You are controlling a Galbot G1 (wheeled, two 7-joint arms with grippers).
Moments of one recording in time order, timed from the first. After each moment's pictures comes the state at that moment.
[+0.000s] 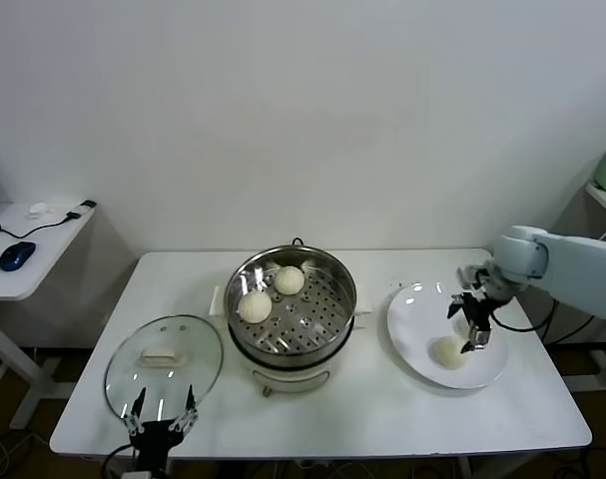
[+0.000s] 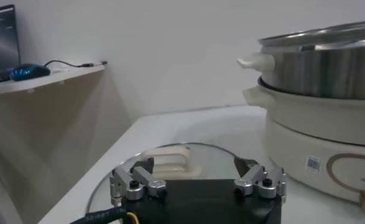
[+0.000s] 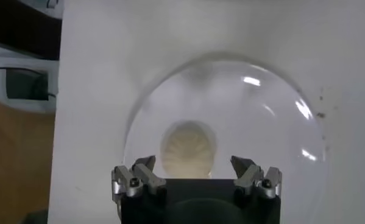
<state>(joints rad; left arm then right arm) 1.74 -1.48 -0.57 -1.94 0.00 -0.02 -0.17 0.47 0.65 -1.56 1.26 0.39 -0.21 -0.95</state>
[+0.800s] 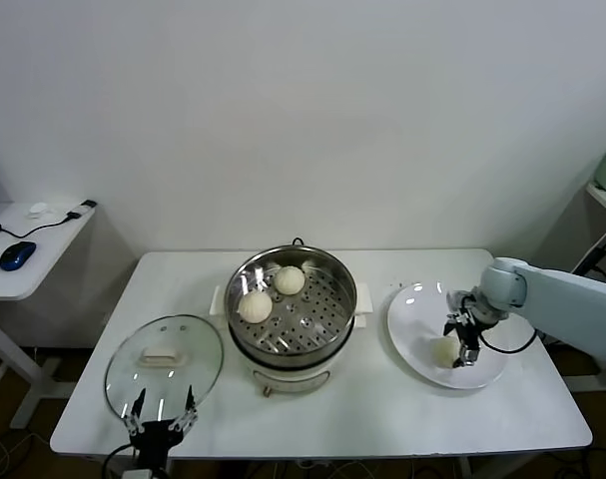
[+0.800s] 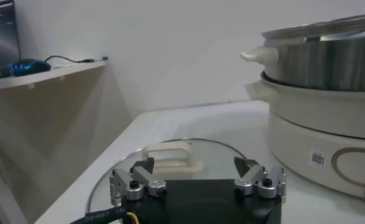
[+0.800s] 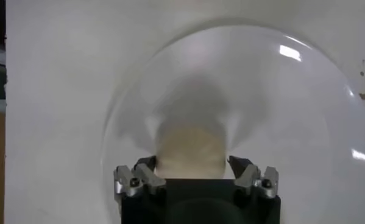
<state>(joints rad) 1.73 -1.48 -0.58 -1.93 0.00 -0.02 -0.17 0.28 0.70 -1.40 1.15 0.31 -0.21 -0.91</state>
